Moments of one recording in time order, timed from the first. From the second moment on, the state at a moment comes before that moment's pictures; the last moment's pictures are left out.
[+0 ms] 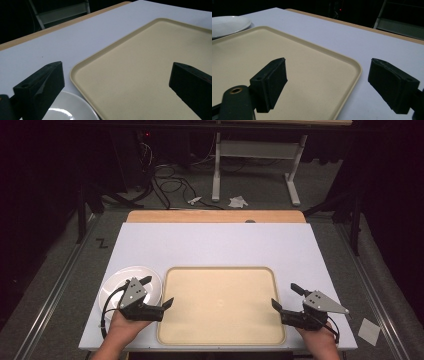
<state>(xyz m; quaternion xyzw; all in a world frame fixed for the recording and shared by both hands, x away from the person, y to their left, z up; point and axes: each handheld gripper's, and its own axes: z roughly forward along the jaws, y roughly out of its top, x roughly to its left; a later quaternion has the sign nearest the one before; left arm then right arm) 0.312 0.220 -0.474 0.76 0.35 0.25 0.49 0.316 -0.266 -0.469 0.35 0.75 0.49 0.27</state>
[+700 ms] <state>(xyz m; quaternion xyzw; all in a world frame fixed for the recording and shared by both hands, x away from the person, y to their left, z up) 0.312 0.228 -0.471 0.75 0.35 0.26 0.50 0.316 -0.265 -0.469 0.35 0.75 0.49 0.27</state>
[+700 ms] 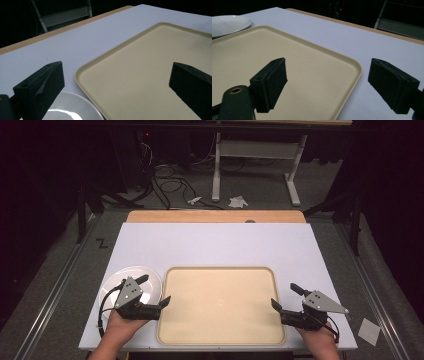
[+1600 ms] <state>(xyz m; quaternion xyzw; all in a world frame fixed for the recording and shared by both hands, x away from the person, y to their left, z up) 0.303 0.277 -0.467 0.72 0.39 0.28 0.49 0.315 -0.266 -0.468 0.35 0.75 0.49 0.27</state>
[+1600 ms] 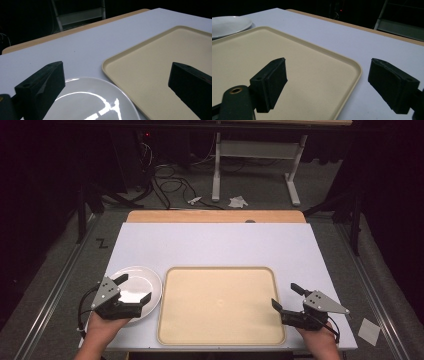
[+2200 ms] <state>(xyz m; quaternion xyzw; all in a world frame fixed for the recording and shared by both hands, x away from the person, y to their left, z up) 0.293 0.300 -0.473 0.74 0.40 0.30 0.46 0.315 -0.265 -0.467 0.34 0.75 0.49 0.27</state>
